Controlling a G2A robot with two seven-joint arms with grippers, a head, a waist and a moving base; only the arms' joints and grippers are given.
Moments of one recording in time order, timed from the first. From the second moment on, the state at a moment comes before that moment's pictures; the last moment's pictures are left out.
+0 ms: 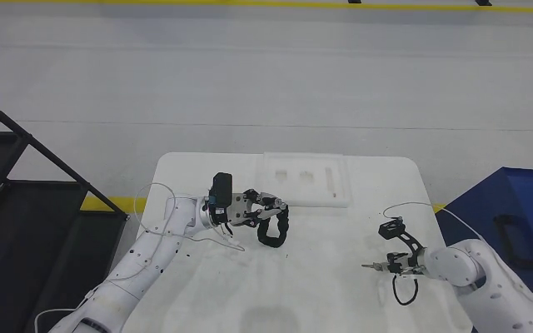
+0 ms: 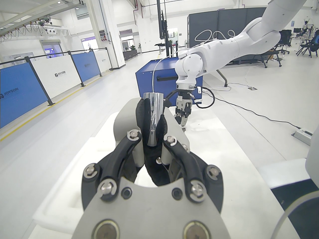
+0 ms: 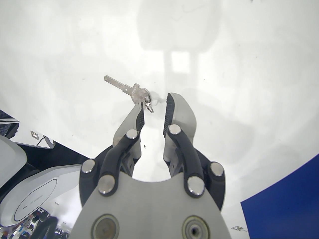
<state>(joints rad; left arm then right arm) 1.08 -1.05 -1.00 -1.33 1.54 -1.01 0.81 -1.42 -0.84 1.26 -1.56 -0.65 -0.25 1.14</state>
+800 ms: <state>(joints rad) 1.08 -1.05 -1.00 -1.33 1.54 -1.01 0.81 -1.39 -0.84 1.24 -1.55 -0.63 -0.27 1.14</state>
